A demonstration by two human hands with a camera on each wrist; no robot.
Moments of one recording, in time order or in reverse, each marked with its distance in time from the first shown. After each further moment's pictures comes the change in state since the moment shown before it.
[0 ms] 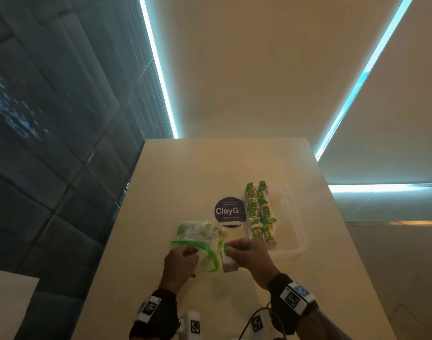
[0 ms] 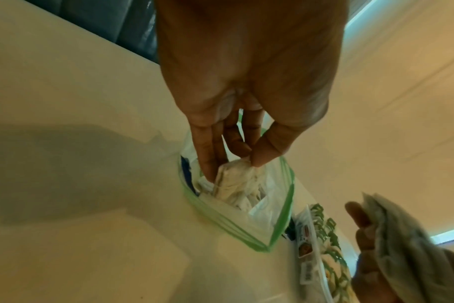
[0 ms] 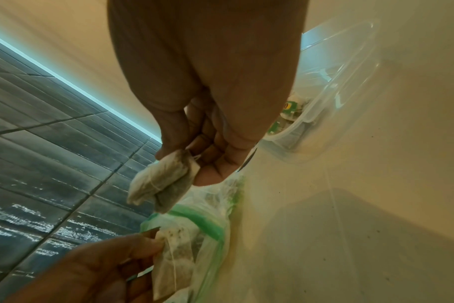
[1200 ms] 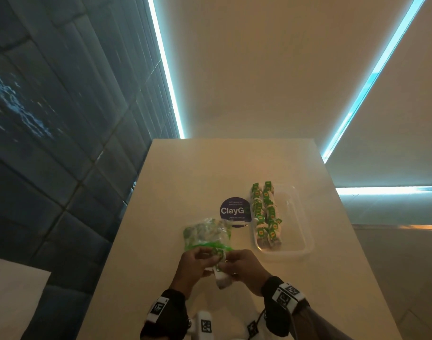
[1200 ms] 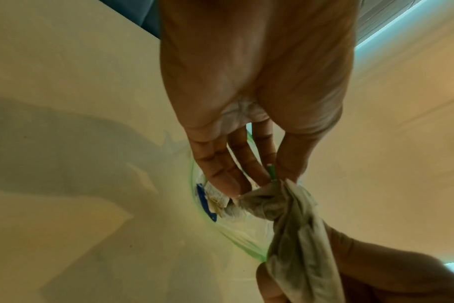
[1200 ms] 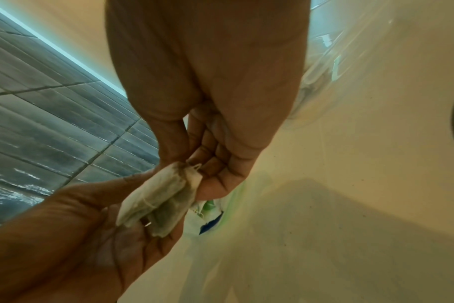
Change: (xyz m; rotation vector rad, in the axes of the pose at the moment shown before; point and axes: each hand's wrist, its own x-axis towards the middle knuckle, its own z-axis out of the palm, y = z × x) left_hand -0.009 -0.006 0.015 -0.504 -0.215 -0.156; right_hand 0.001 0.018 0.023 -0.031 -0.165 0.177
